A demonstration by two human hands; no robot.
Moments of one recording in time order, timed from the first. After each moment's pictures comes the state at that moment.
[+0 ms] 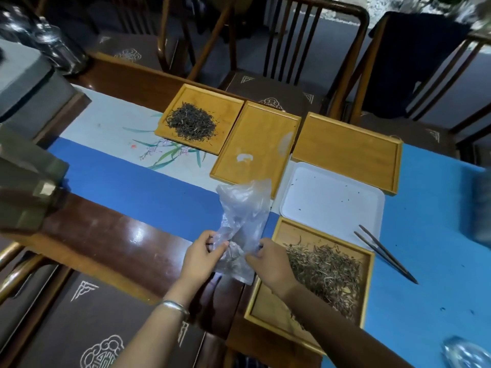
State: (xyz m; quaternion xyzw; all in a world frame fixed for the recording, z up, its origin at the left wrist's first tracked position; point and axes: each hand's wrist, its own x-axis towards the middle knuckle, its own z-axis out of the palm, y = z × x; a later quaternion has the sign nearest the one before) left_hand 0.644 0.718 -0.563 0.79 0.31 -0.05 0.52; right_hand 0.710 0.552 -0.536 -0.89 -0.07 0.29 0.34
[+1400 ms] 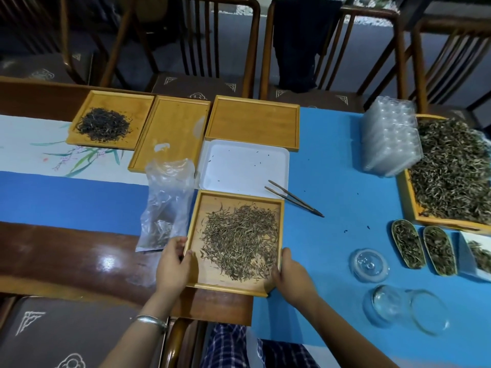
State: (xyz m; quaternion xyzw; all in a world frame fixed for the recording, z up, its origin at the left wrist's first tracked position) left_hand 0.608 0.592 -0.562 0.84 0.29 -0.04 0.45; right_hand 0.627 0.319 -0.543 -0.93 -0.01 0.27 0.26
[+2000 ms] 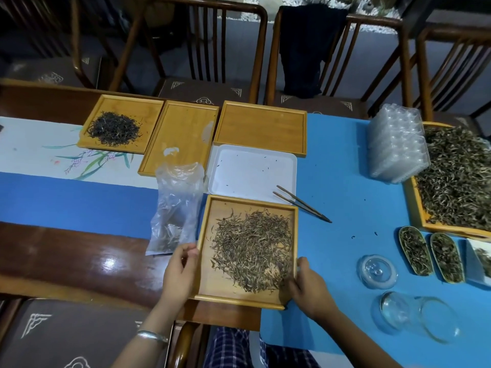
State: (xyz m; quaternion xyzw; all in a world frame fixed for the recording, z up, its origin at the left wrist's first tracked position) left_hand 0.599 0.592 -0.536 0.77 0.30 -0.04 0.56; right_hand 0.617 0.304 -0.533 -0.93 -0.04 0.24 0.29
